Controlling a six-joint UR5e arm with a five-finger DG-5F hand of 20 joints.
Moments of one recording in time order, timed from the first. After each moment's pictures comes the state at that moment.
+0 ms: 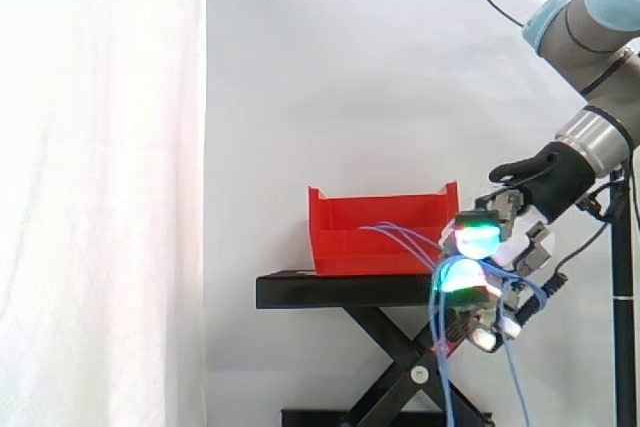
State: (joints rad) arm -0.05 -2.24 -0.95 -3.82 -1.53 -0.08
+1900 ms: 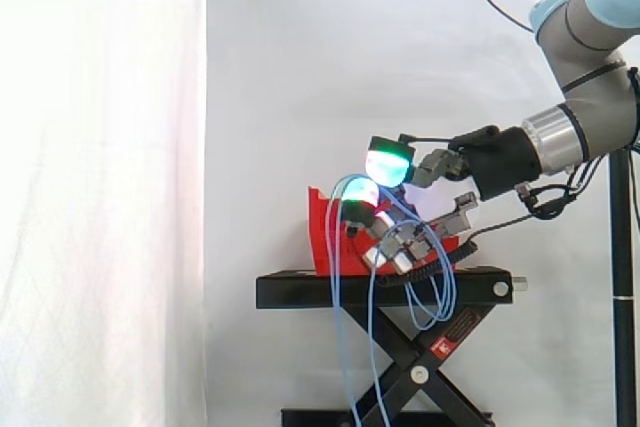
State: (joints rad) arm -0.05 -2.24 -0.95 -3.47 -1.45 0.02
